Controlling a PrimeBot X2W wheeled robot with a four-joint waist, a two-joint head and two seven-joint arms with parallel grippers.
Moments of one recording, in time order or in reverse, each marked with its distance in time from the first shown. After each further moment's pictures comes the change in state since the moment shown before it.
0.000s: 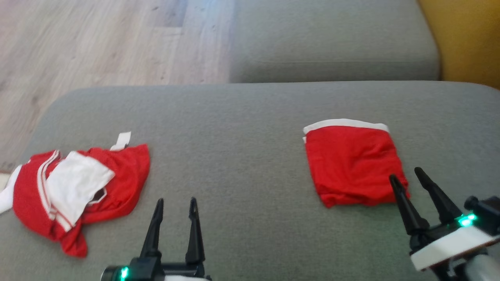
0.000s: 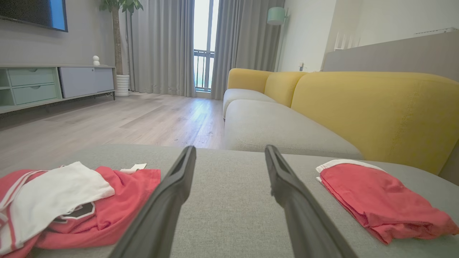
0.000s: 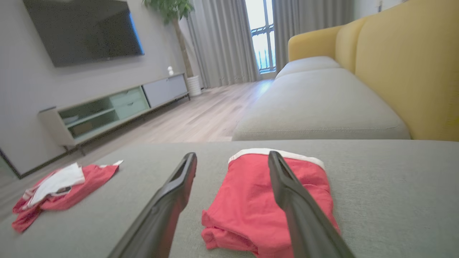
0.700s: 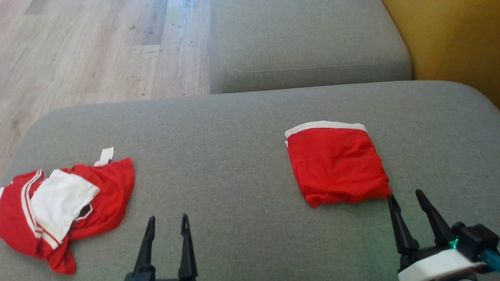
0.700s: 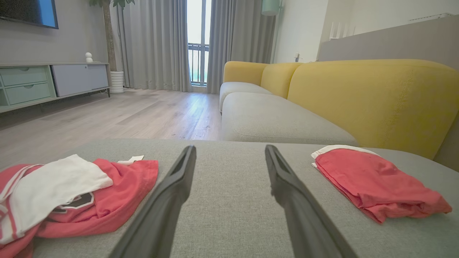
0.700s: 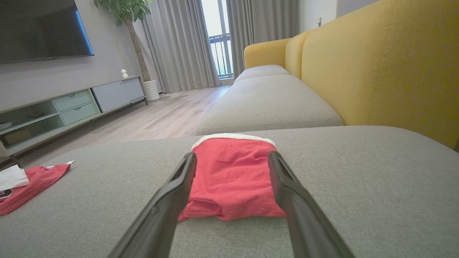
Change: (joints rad) left arm 0.079 0.000 0.043 -0.007 0.022 0.015 0.000; right arm 0.109 0.251 -0.211 0.068 -0.310 0.000 -0.036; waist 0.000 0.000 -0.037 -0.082
